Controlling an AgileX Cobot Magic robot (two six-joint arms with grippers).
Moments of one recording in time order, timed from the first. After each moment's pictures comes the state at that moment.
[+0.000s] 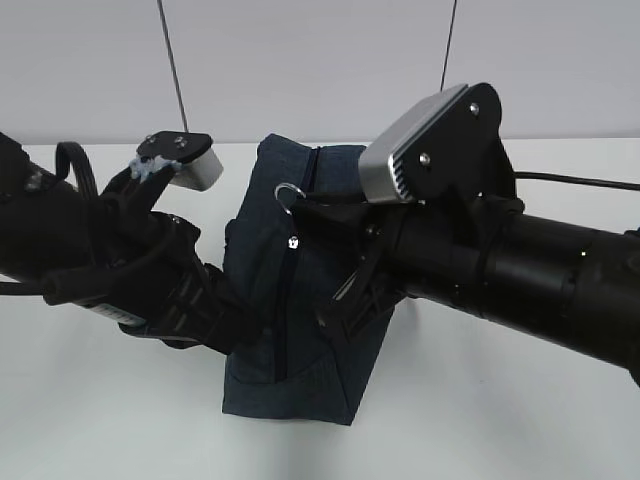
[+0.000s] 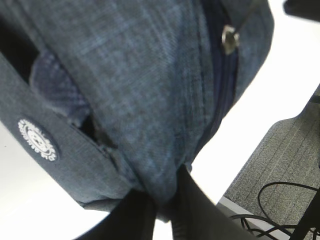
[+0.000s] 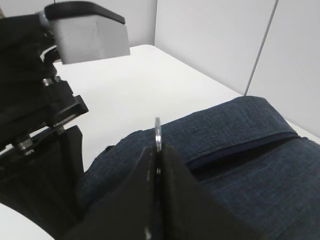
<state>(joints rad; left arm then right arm) -0.57 1.47 -0.85 -0.74 0.62 0.63 0.64 1.44 -0.62 -0.24 -0.57 0.05</state>
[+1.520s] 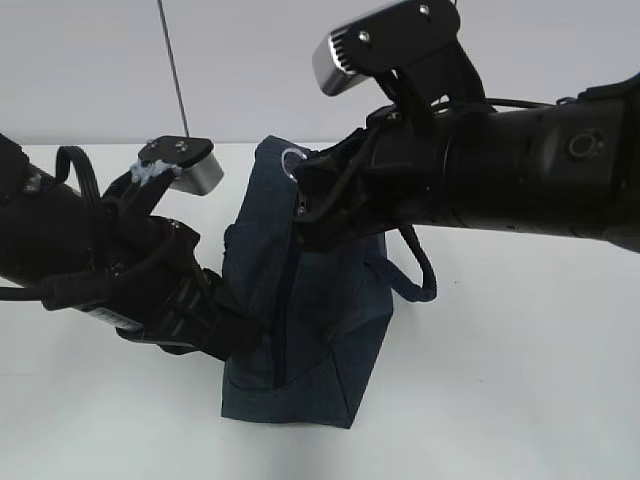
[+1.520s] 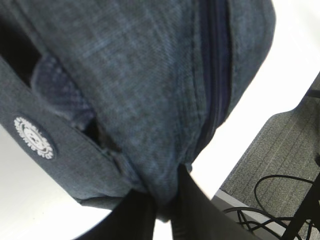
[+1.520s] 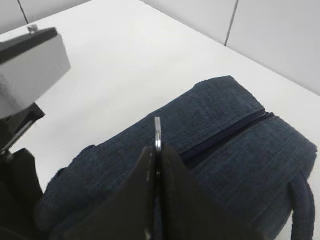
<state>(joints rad) -0.57 1.47 -0.85 -0.73 0.64 0.63 0.64 1.43 -0.89 -0.77 -0.05 0.69</state>
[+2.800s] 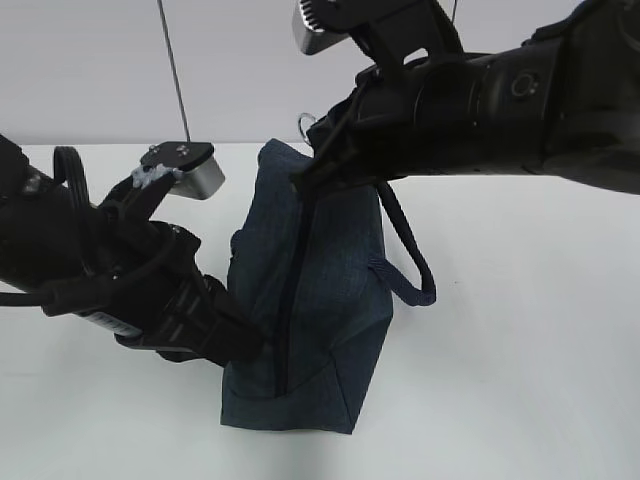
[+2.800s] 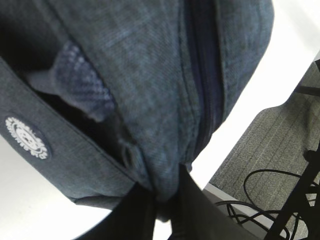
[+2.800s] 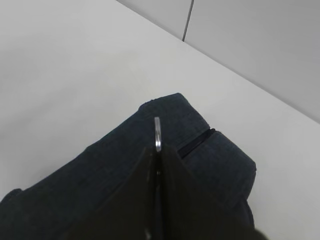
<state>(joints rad) -0.57 1.47 -0.85 -0.75 0.68 0.63 0.64 1.50 -1.04 -0.87 0.15 0.73</state>
